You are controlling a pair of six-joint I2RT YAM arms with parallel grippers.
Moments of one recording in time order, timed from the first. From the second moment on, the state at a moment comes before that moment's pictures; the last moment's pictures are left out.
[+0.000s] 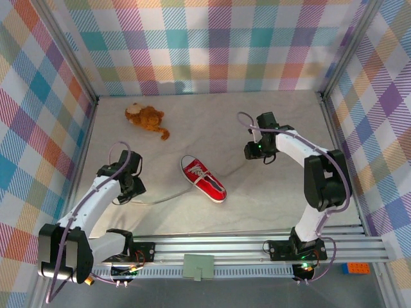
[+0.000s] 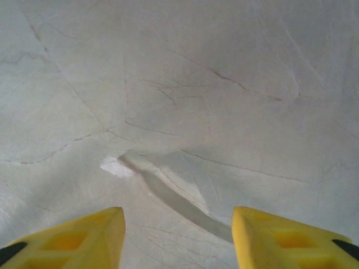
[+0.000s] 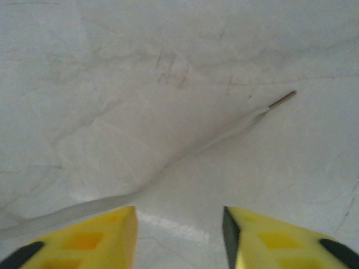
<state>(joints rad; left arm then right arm) -0.18 1.14 0.73 -0.95 -0.19 -0.68 0.29 1.74 1.19 -0.65 -0.17 0.08</state>
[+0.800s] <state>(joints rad) -0.58 1.77 1.10 -0.47 0.07 -0.57 0.58 1.61 0.90 -0.55 -0.39 0.30</state>
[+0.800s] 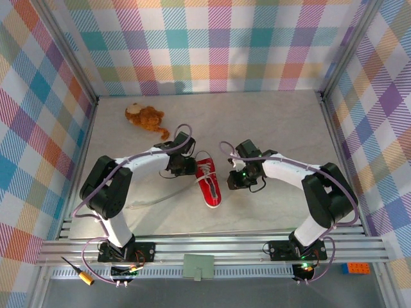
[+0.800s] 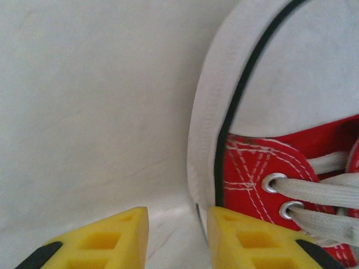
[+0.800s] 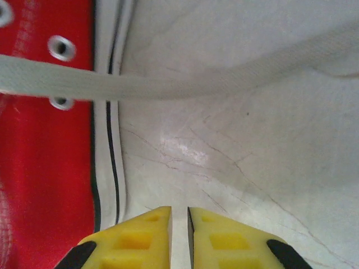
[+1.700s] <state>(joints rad) -0.58 1.62 1.00 -0.84 -0.07 0.08 0.58 1.39 0.89 -0.57 -0.24 0.32</state>
